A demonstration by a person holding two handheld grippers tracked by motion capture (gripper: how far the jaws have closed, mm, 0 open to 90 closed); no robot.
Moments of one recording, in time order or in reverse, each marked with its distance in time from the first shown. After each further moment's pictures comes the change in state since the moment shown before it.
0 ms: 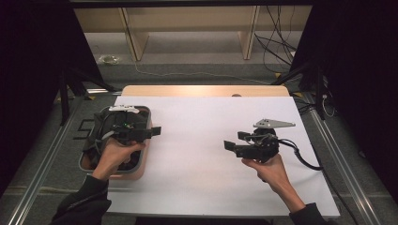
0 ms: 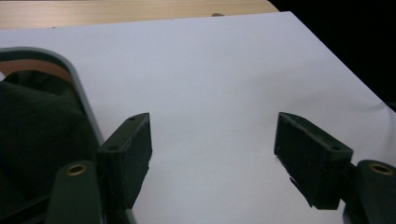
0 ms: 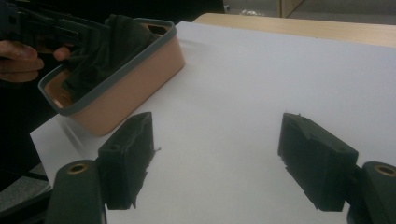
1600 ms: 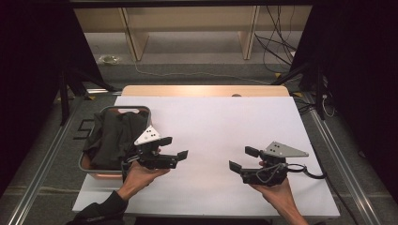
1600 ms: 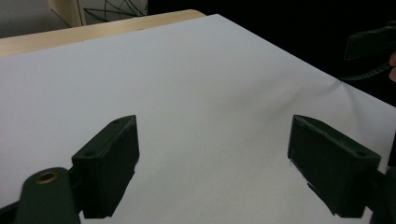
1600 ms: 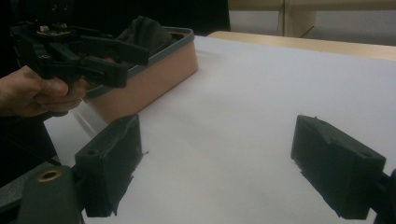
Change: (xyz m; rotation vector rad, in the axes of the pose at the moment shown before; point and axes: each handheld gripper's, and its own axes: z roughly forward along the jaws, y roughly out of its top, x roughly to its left) left arm -0.061 -0.056 0.029 -0.131 -0.159 0.227; right arm 0.019 -0.051 -0.028 -0.117 0.012 -0.076
